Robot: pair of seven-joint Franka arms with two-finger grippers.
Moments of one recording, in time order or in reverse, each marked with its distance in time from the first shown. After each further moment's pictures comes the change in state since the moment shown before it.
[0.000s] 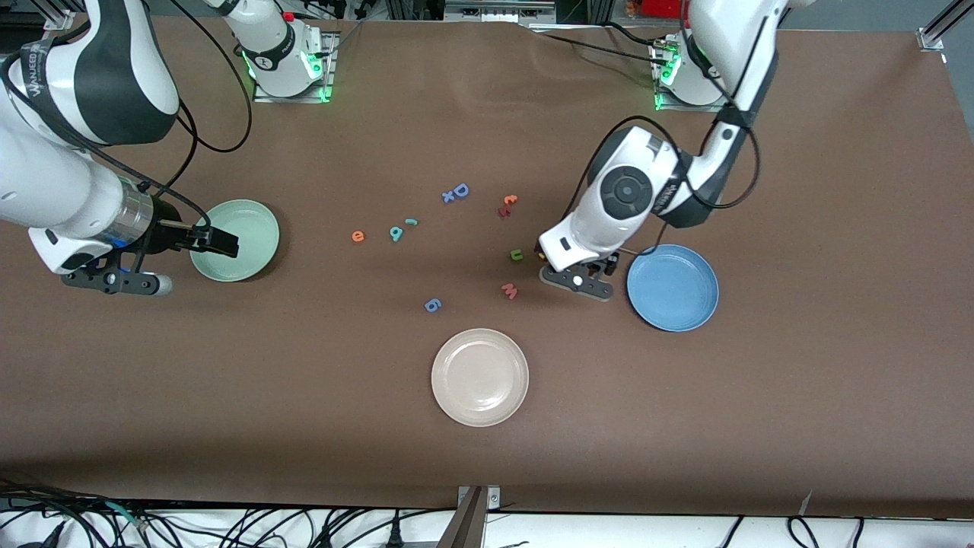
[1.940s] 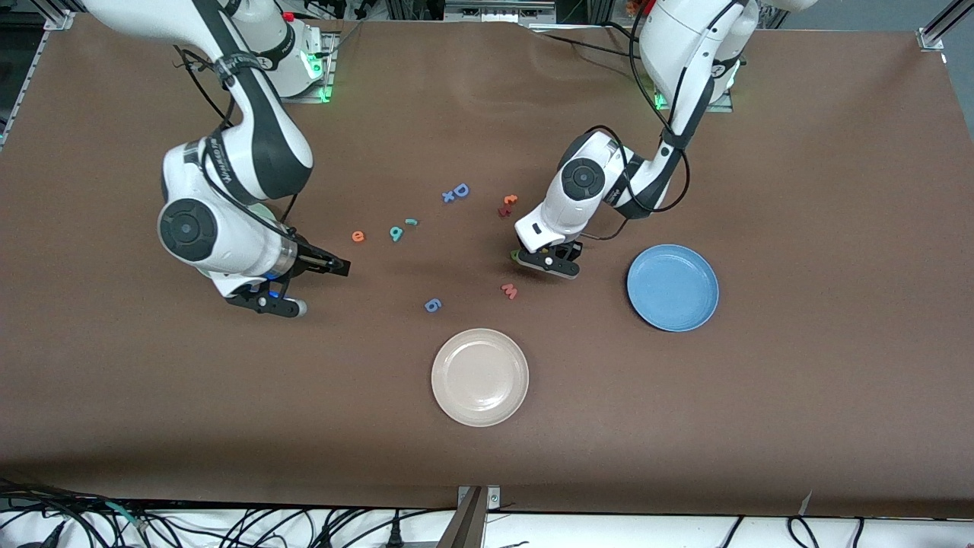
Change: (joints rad) left arm -0.093 0.098 0.003 -0.149 0.000 0.299 -0.090; right arm 0.175 0.168 0.008 -0.180 0.072 0.278 0.242
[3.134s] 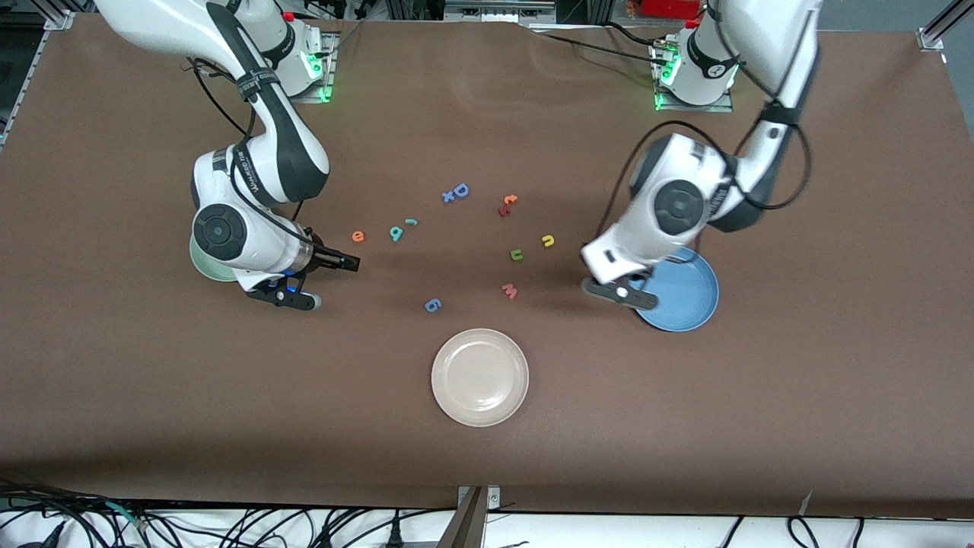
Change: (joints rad) left arm 0.280 -0.162 0.033 0.175 0.003 -0.462 0.337; right arm 0.005 0.002 0.000 -0.078 0.000 0.060 0.007
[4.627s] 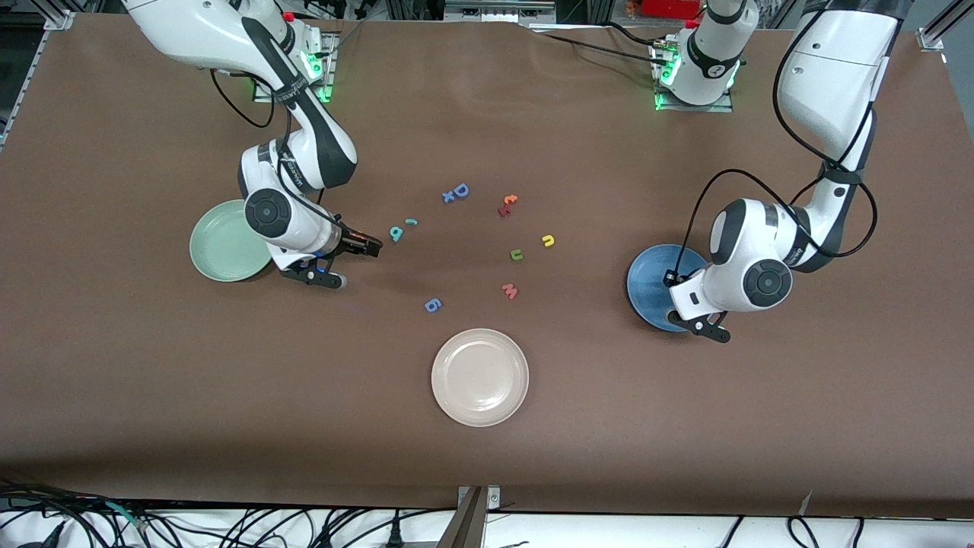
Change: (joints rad) left arm 0.201 0.167 -0.001 -0.033 0.080 0.015 0.207; right arm 0.030 0.000 0.023 -0.257 0.000 0.277 0.043
